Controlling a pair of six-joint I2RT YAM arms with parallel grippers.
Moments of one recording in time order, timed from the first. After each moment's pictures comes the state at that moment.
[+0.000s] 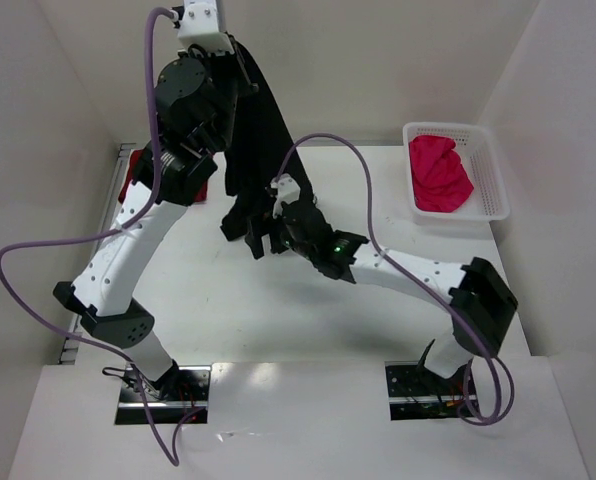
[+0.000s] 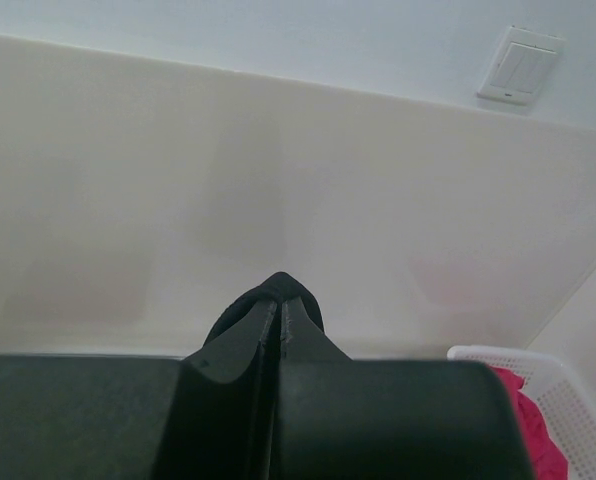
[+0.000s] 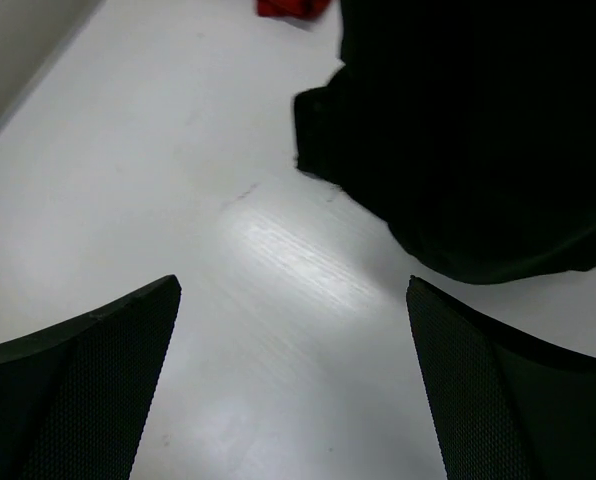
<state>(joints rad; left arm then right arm) -0.66 1.66 2.25 -0.29 -0.62 -0.03 0.94 1.55 1.14 0.05 0.17 0.33</state>
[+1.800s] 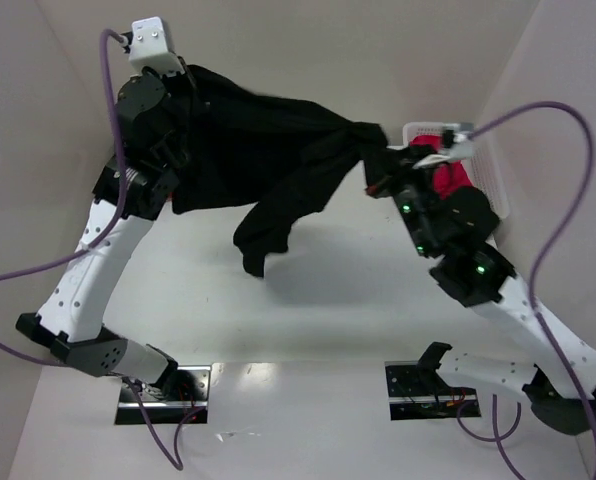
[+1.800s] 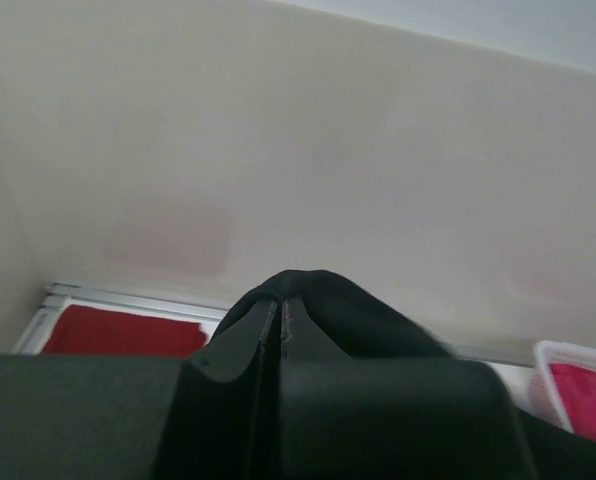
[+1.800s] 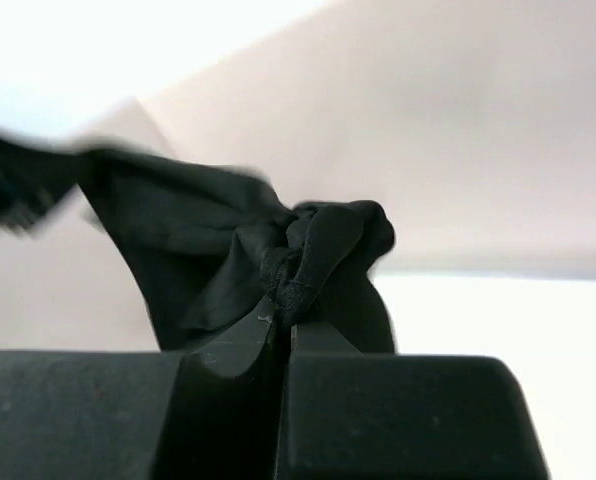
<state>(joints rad) -0.49 1.46 1.95 -0.31 -0.61 -0.09 0.83 1.01 1.27 0.00 0.46 0.33</state>
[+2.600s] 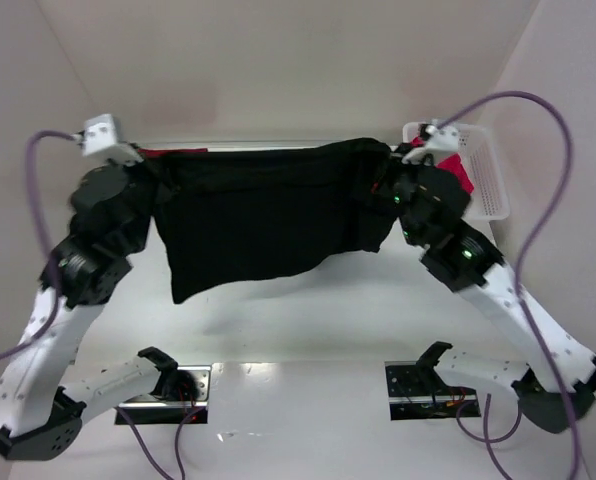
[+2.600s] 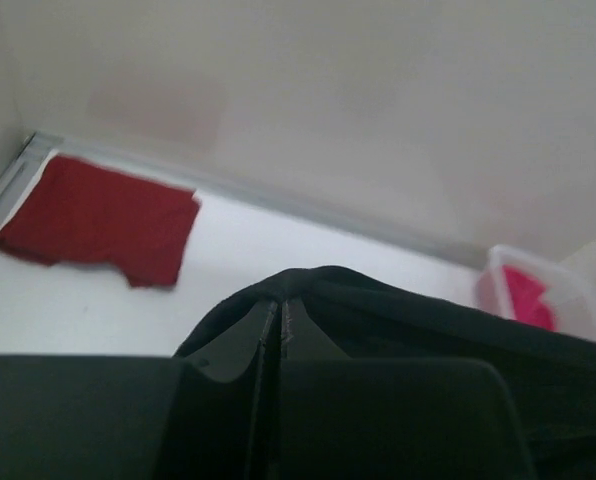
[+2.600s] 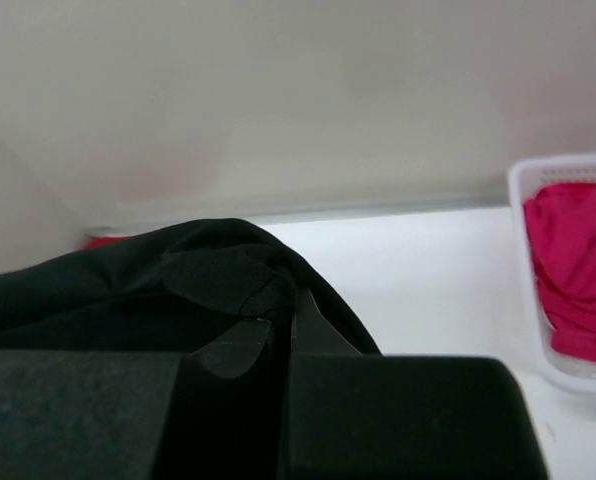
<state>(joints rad) -0.49 0.95 1.50 -0.56 -0.56 -0.39 0.75 1.01 1.33 -0.24 0.62 0.24</state>
